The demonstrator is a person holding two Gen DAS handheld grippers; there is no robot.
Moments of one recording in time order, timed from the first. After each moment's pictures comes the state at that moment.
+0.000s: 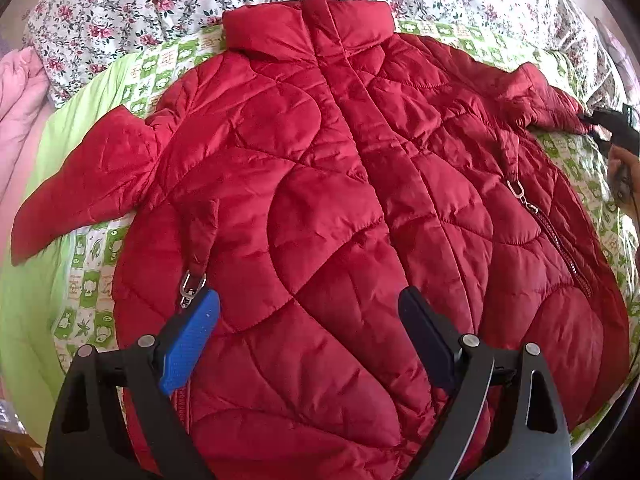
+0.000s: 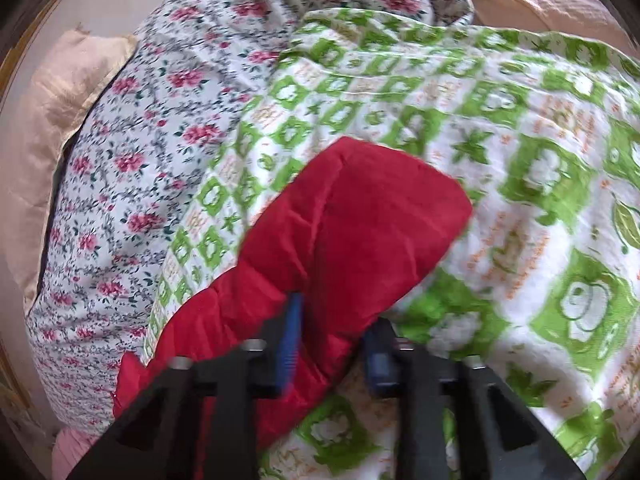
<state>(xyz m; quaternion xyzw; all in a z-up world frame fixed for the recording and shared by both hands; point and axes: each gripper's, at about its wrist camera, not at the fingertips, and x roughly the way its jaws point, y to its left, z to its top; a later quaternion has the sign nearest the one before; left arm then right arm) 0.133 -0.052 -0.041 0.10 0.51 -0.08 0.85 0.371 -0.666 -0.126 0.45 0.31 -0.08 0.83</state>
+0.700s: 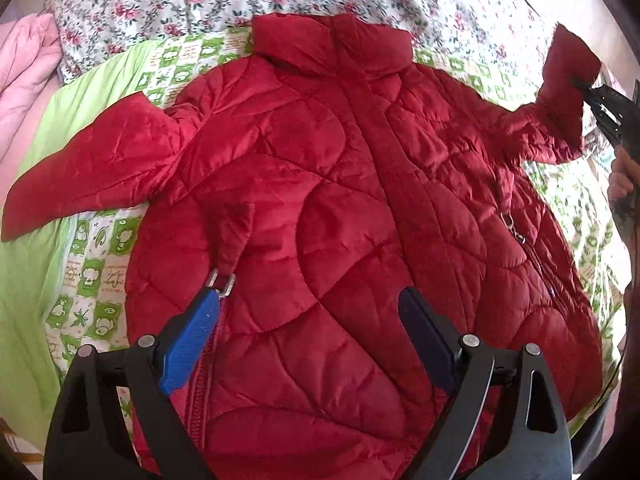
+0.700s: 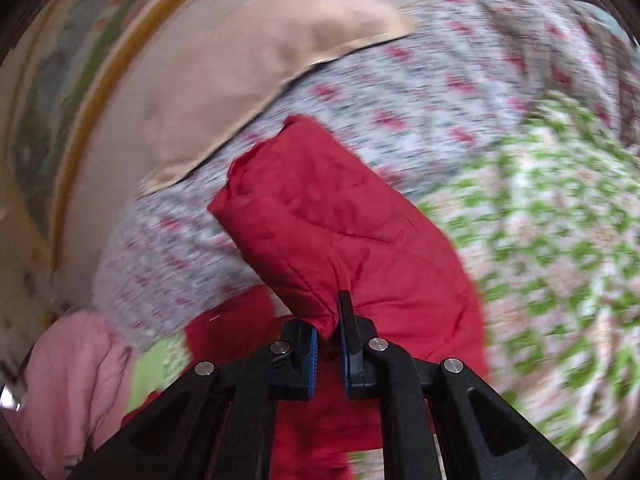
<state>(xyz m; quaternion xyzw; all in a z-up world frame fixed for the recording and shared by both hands) 0.135 -0.013 -0.025 0.02 0.50 -0.09 0.86 0.360 -0.485 0.019 0.30 0.23 0.13 0.92</state>
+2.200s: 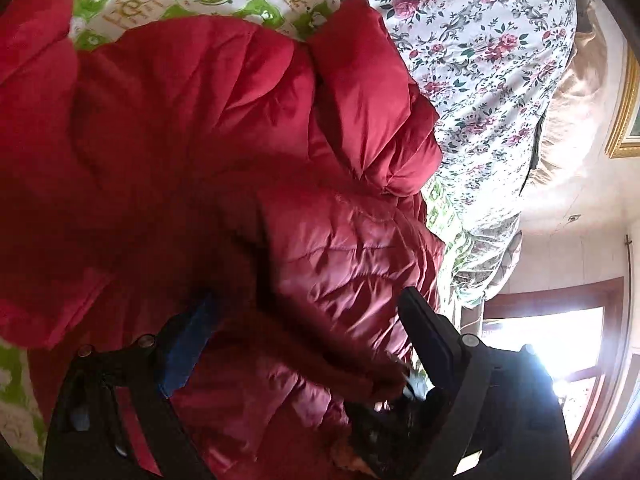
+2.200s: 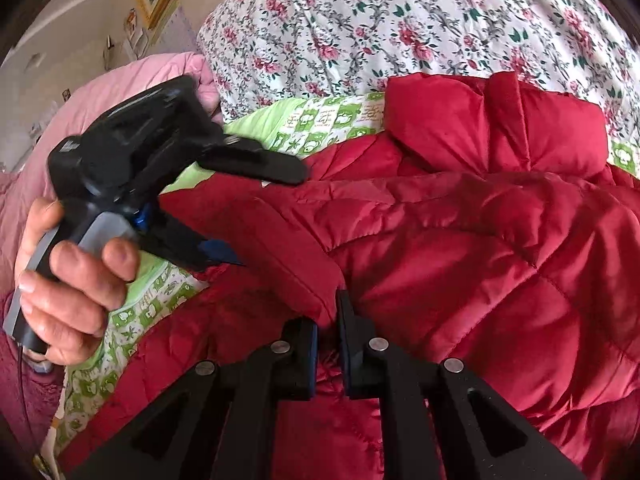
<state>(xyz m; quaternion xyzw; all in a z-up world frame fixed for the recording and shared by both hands) 0.351 0.072 -0.074 -0.35 0.58 -0.24 0.70 0.361 -0.099 -0.068 0.03 0.36 0.37 0.86</state>
